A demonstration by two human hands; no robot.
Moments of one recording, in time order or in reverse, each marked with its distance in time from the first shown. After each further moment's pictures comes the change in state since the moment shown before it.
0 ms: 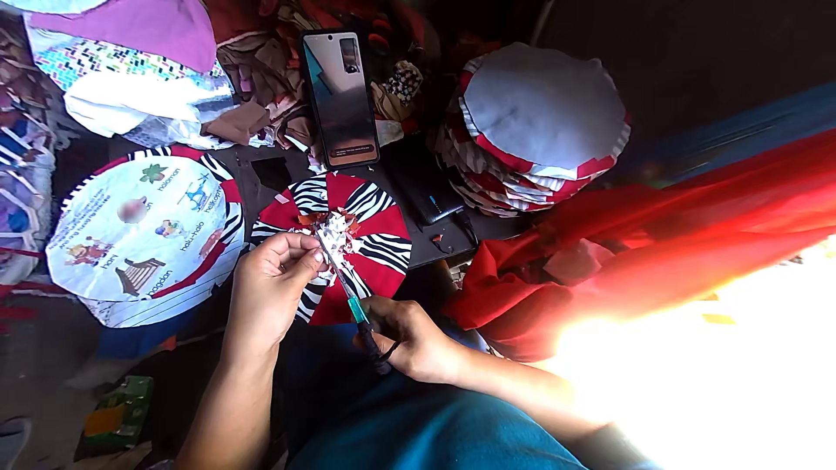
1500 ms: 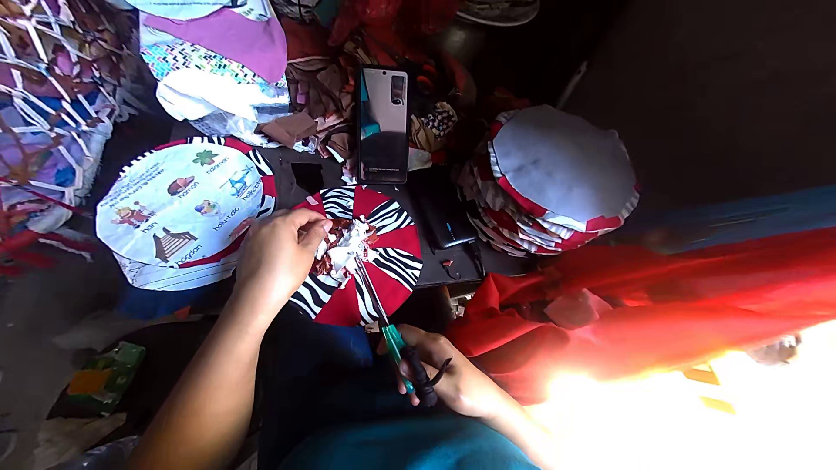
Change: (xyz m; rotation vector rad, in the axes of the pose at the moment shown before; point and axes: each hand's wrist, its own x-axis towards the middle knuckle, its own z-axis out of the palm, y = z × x) left_hand 0.027 0.013 -0.011 0.729 0.074 0.161; right_hand -0.032 -0.009 -0.034 0.257 -0.237 0.170
